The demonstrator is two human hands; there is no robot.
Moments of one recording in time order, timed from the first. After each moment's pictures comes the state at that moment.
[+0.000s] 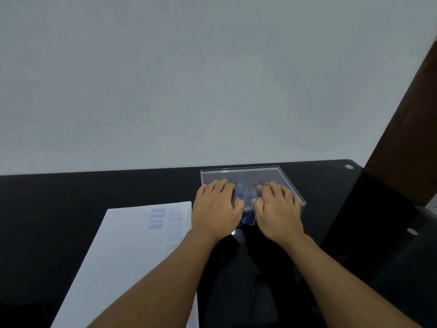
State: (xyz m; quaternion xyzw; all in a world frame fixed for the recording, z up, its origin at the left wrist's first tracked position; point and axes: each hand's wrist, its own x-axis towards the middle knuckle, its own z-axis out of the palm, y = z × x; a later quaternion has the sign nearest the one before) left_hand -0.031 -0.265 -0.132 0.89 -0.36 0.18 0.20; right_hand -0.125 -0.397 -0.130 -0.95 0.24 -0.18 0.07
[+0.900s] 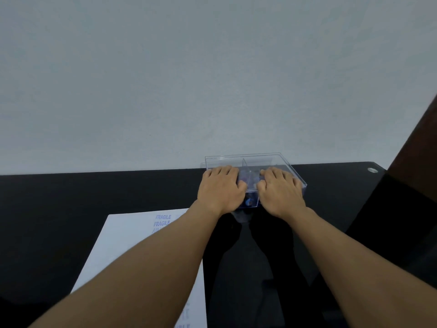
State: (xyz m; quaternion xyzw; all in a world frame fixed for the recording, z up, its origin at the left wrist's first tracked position) left_hand 0.049 -0.291 -0.122 0.90 -0.38 0.11 0.15; right_hand -0.049 -0.426 -0.115 -0.96 0.22 -0.14 0.11
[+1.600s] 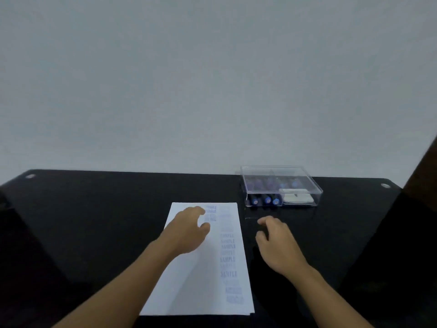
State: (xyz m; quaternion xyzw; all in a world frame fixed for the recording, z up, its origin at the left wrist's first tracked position) left_hand -0.055 -0.058 -0.087 0.93 -0.23 -0.08 0.28; right_hand -0.162 -0.272 -0.114 -0.93 0.17 -0.13 0.29
